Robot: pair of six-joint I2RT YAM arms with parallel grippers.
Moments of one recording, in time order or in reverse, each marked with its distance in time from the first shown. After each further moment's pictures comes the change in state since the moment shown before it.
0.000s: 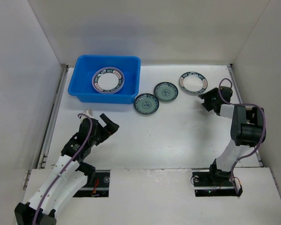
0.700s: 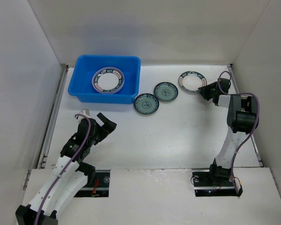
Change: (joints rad) left arm 0.031 -0.011 0.000 0.000 -0.034 -0.012; right arm -0.011 0.263 0.286 0.035 -0.048 0.093
